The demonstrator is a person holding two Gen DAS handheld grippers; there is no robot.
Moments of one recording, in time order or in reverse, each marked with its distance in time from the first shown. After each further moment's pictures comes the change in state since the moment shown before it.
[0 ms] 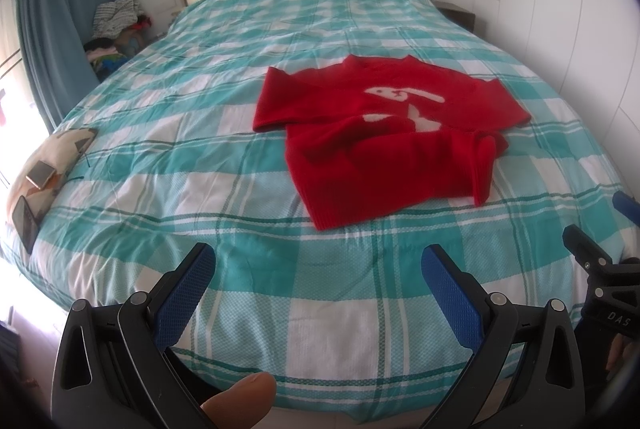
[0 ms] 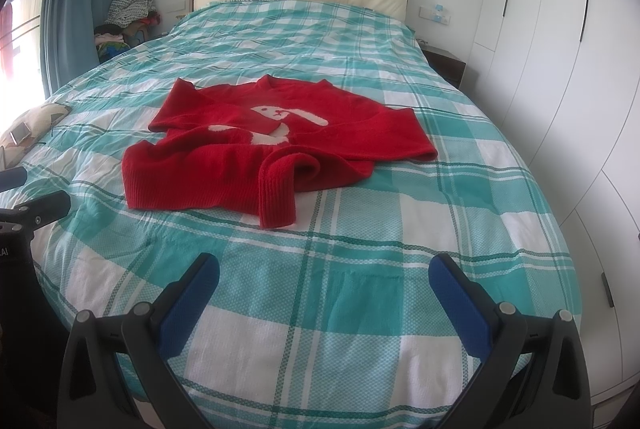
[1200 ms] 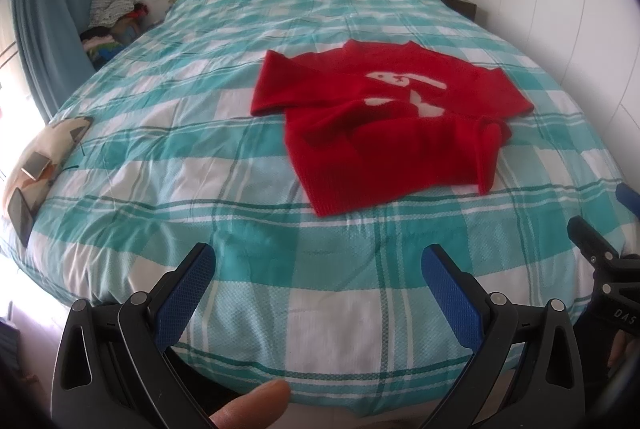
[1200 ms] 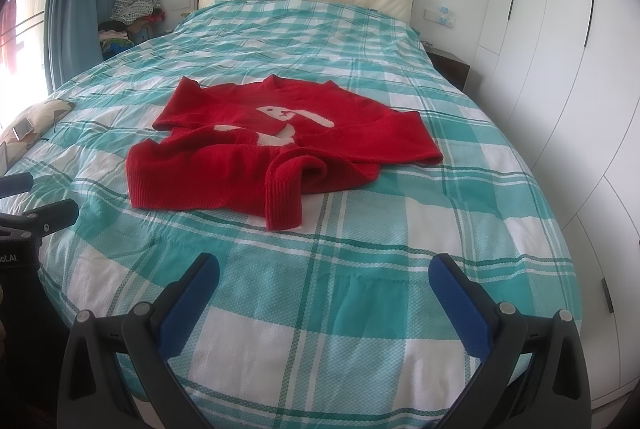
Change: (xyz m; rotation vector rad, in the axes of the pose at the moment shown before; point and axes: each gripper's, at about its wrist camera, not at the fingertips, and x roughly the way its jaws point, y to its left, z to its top) left arm 0.012 -0.004 -0.007 0.001 0.056 -0.004; right arm 0.000 0.006 0.001 -0.009 0.001 0.003
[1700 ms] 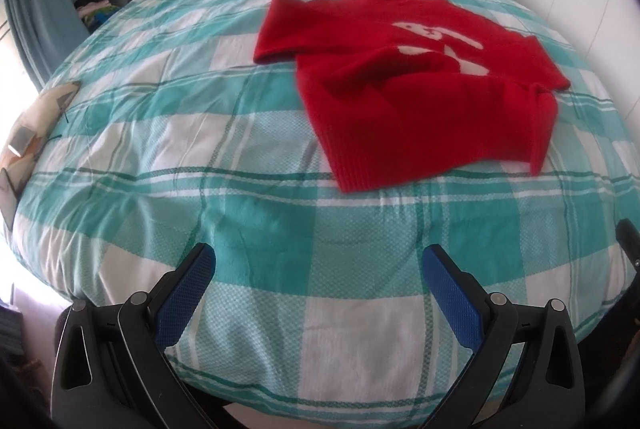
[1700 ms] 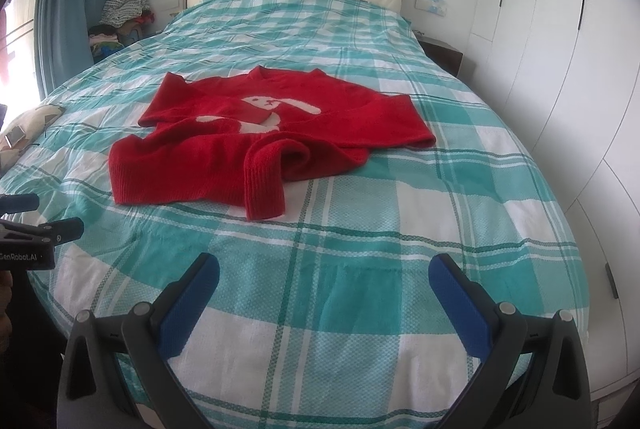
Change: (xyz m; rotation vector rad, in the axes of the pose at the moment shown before) left arm 0.075 0.020 0.004 -0.045 0.182 0.011; right arm 0.031 -0.022 -0.014 0.048 0.035 -0.001
